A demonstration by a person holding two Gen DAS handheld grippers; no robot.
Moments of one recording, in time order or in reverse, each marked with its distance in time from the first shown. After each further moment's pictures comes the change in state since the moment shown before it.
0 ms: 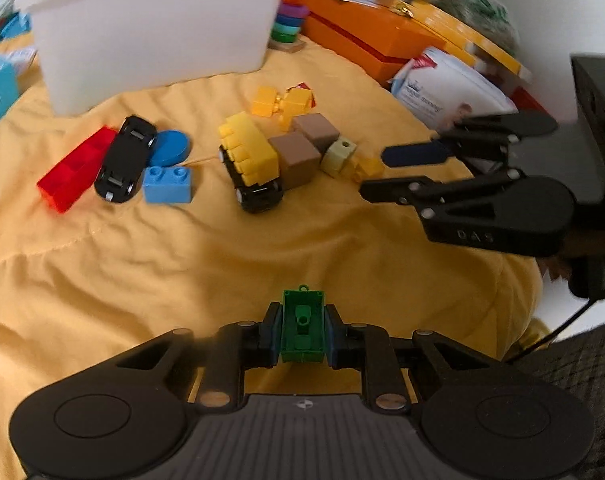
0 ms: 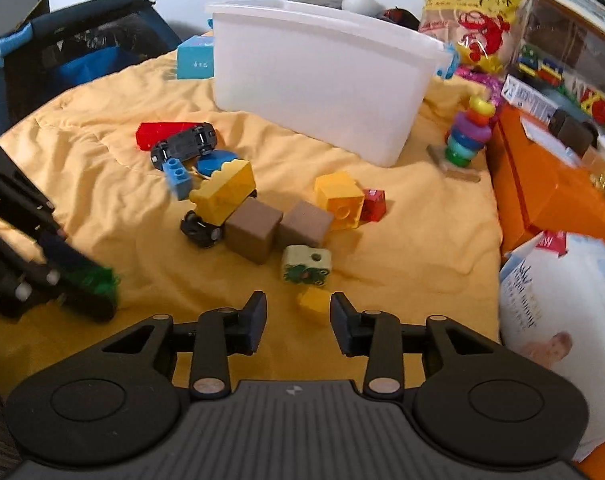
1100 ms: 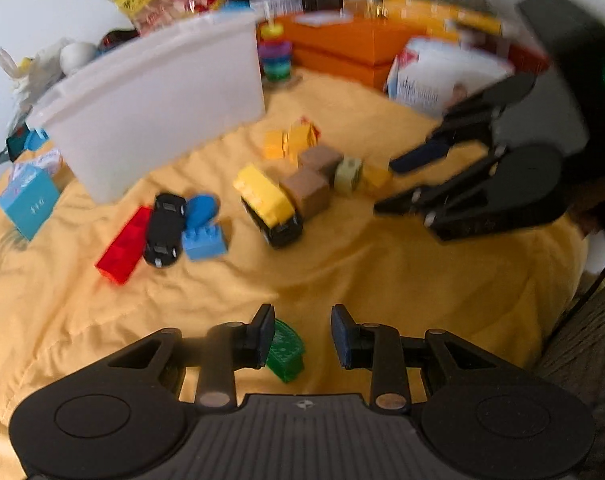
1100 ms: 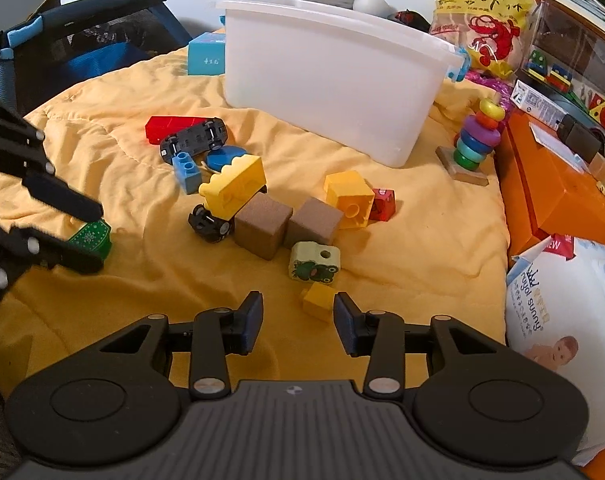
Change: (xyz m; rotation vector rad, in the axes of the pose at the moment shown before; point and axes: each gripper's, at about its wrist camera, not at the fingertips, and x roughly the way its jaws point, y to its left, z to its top) left arm -0.011 -0.036 -0.006 0.239 -0.064 0.263; right arm 0.000 0.000 -0.004 -0.017 -0.002 0.027
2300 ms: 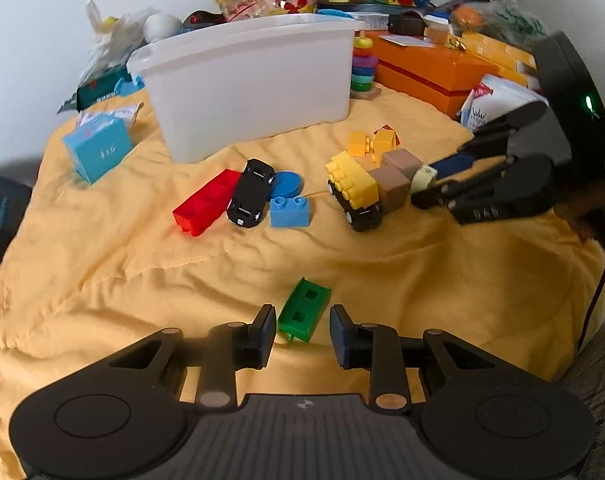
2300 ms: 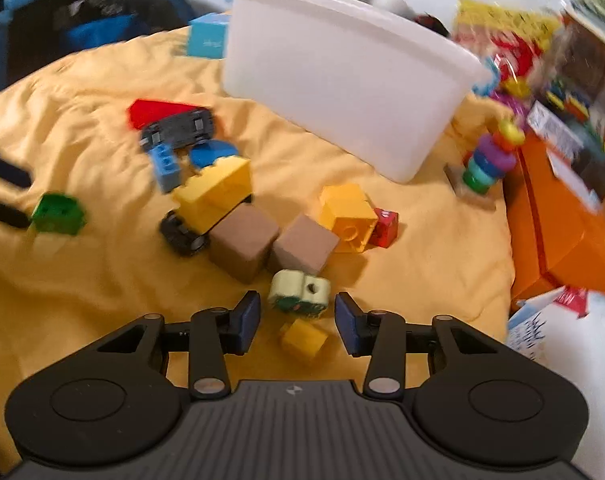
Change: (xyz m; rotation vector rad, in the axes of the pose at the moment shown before) left arm -0.019 0.040 -0.030 -0.193 -0.069 0.079; right arm 0.034 -0.001 0.020 -0.085 0.023 -0.031
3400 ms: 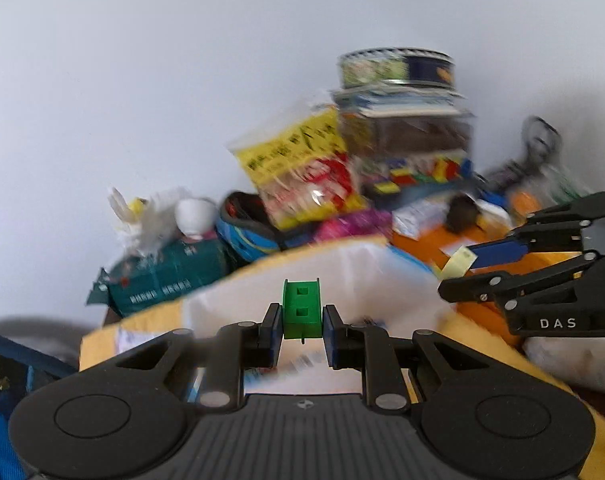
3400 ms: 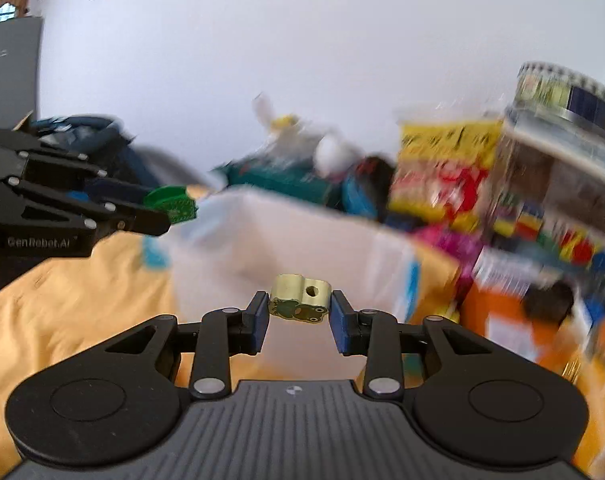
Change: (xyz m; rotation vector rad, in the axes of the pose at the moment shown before) left arm -0.013 0.064 0.202 0.016 -0.419 0.078; right arm -0.070 -0.060 0.130 0.143 -0.361 -0.057
